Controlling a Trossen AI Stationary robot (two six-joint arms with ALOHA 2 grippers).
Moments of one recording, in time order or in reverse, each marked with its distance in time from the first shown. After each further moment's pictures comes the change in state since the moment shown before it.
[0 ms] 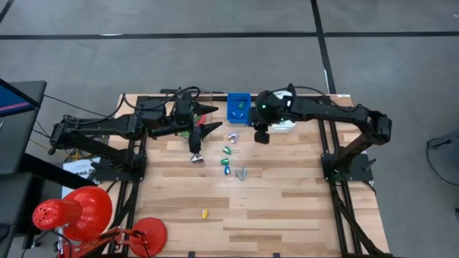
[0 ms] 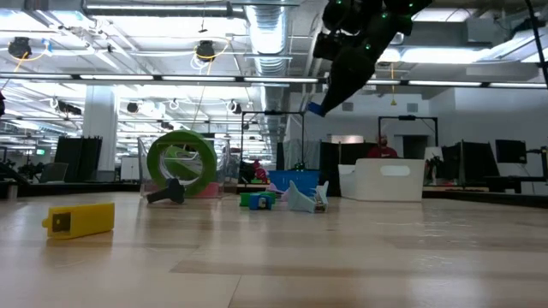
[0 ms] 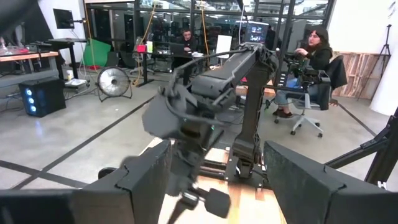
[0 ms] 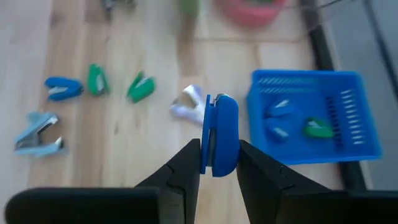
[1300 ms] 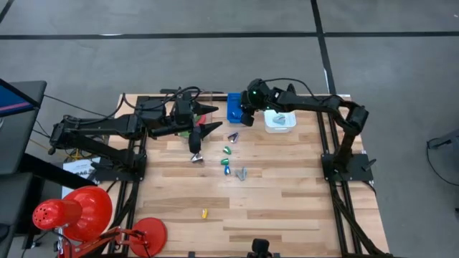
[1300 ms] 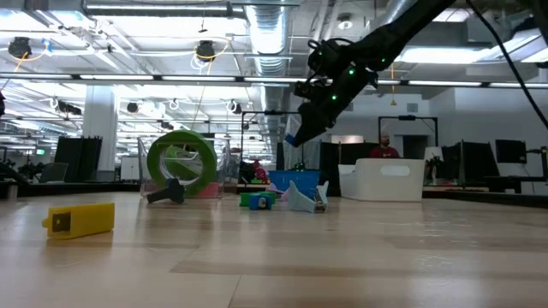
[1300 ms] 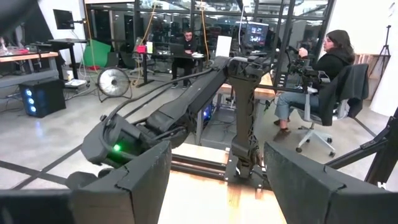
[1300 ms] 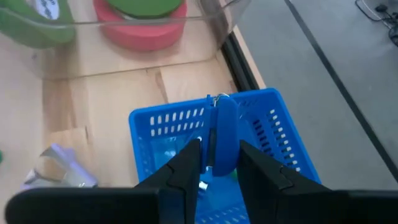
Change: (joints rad) left arm 0.000 0.000 0.000 0.002 0.000 0.000; right arm -0.188 0.270 0.022 0.415 0.008 -0.007
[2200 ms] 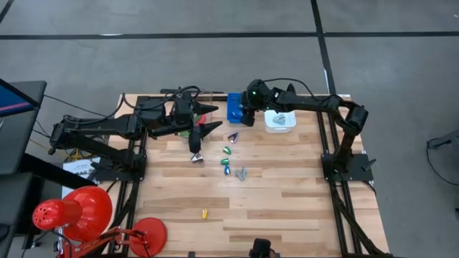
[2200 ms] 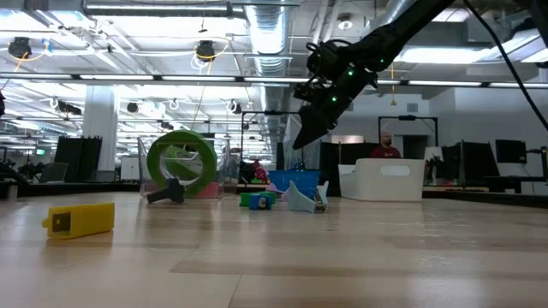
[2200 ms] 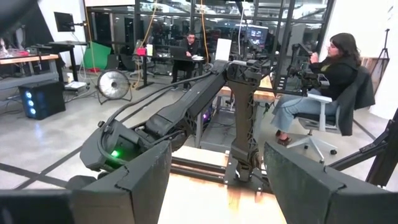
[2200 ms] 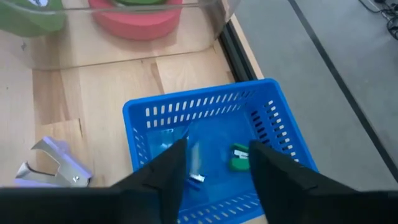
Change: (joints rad) left arm 0.000 0.000 0.000 0.012 0.000 0.000; right arm 0.000 0.007 0.008 -0.033 0.022 -0.001
